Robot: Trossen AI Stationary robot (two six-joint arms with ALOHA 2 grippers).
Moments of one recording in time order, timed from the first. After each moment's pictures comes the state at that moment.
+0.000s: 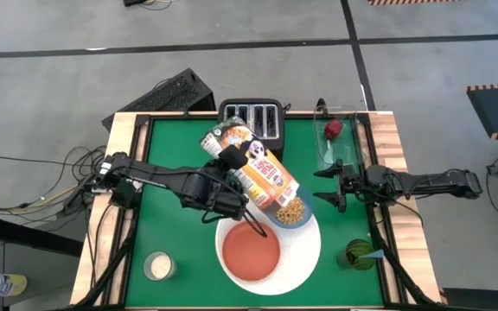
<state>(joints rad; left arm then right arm) -0.26 1.87 1.98 -1.57 -1.16 0.68 0.00 0.17 0.00 0.04 0.11 0.24</state>
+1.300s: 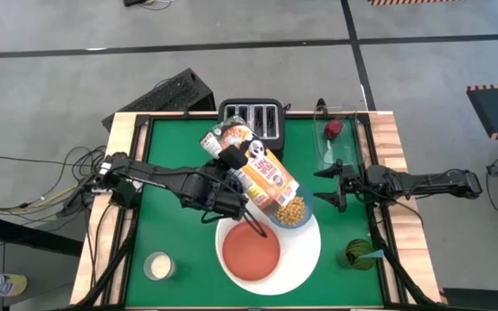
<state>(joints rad) -0.26 1.87 1.98 -1.57 -1.16 0.69 0.00 0.17 0.00 0.04 0.11 0.24</state>
